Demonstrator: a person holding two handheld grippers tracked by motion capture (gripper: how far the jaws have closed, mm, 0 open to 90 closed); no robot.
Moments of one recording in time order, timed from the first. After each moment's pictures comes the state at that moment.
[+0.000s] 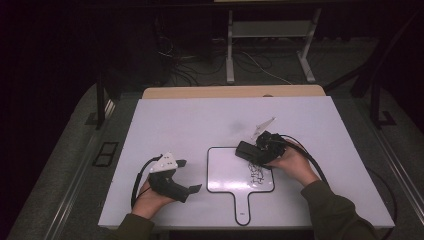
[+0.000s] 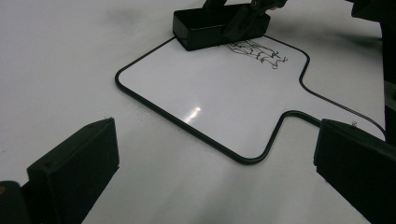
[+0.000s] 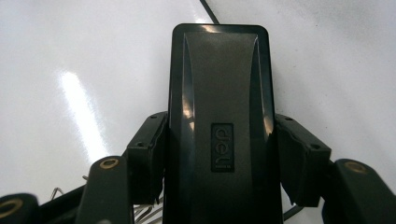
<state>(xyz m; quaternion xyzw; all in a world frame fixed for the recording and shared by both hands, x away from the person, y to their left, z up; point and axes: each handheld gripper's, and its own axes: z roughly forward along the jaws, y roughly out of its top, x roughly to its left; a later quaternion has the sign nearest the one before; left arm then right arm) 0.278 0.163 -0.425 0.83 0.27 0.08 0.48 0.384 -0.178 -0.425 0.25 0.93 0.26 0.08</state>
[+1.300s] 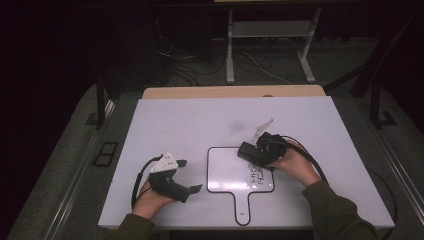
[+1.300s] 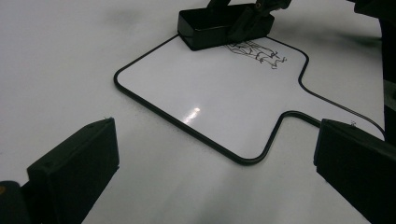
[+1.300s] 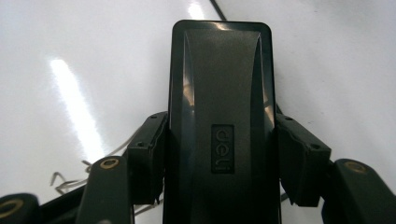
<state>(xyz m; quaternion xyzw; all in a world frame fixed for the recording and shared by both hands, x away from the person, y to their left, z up) 0.278 0.162 -0.425 0.83 0.27 0.08 0.48 0.379 -0.178 -0.422 0.24 0.94 0.23 0.09</state>
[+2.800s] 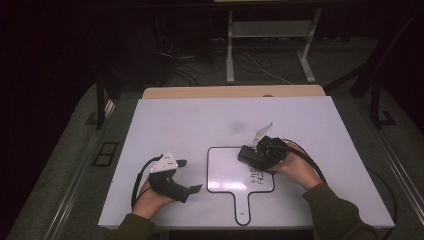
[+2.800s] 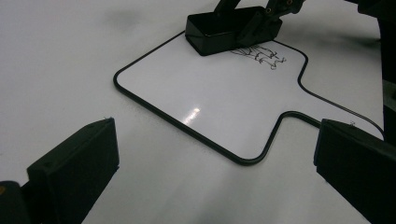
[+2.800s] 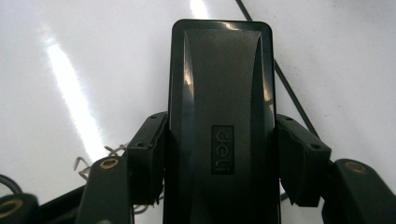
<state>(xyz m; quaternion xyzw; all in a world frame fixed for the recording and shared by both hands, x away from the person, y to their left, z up) 0.278 0.162 -0.424 0.83 0.26 0.08 0.48 0.367 -0.176 -0.421 0.23 0.94 0.22 0.09</state>
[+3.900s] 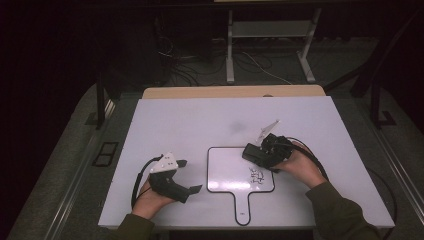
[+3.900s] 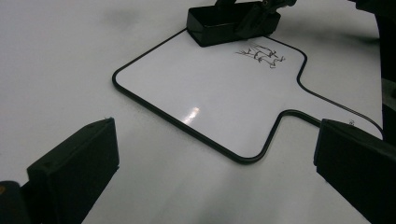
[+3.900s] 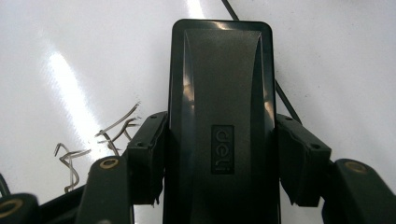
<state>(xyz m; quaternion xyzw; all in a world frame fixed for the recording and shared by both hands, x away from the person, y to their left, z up) 0.278 0.162 -0.424 0.83 0.26 0.08 0.48 0.372 -0.190 -0.421 0.25 0.94 0.23 0.08</state>
